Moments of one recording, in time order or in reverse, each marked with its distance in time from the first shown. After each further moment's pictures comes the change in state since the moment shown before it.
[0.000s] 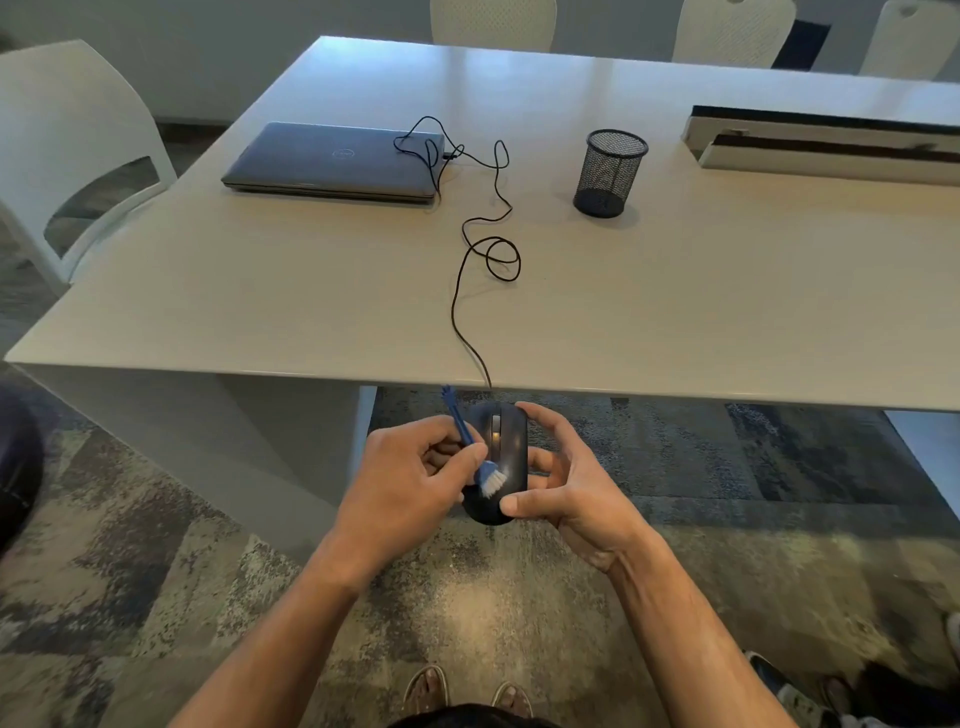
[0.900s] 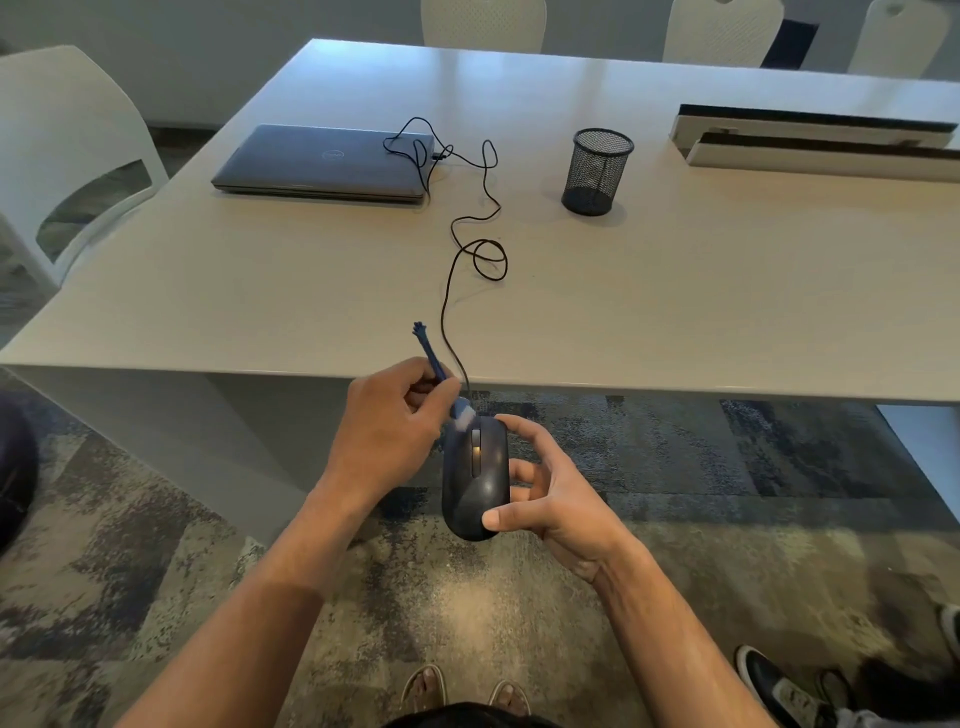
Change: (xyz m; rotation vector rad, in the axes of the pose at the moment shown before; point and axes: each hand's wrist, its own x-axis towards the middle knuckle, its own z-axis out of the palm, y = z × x) left_hand 0.039 0.004 -0.003 0.126 0.144 0.058; right_hand -0.009 0.007 0.006 -0.025 -0.021 0.039
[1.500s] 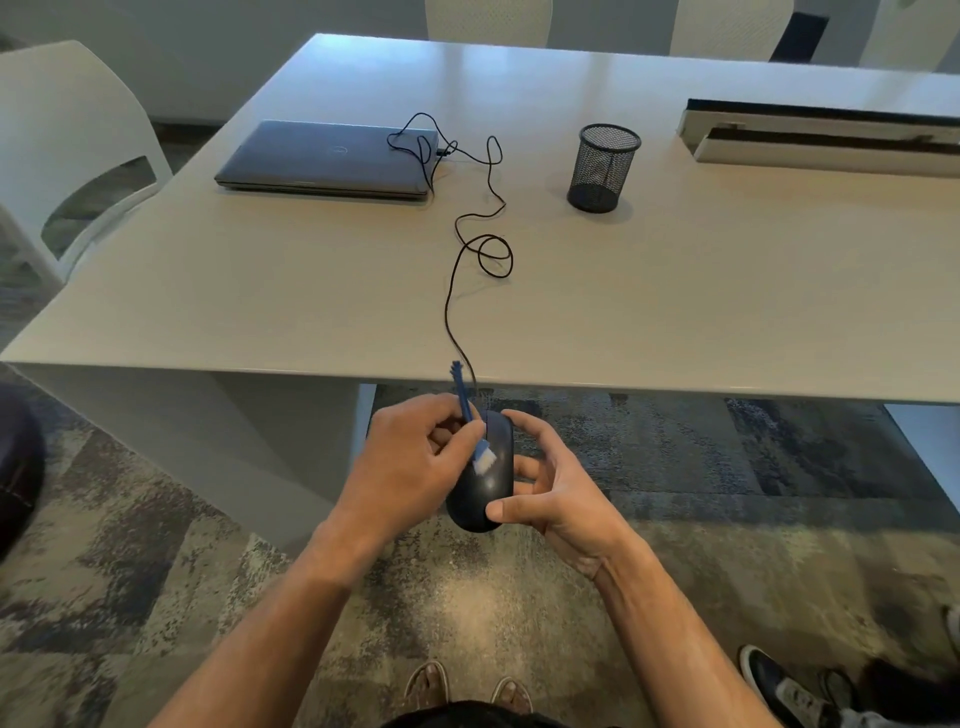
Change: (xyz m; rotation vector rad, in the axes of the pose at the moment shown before) left_hand -0.025 0.001 0.008 0.065 -0.094 0.061; right_hand 0.005 0.003 -0.003 0.047 0.007 -0.025
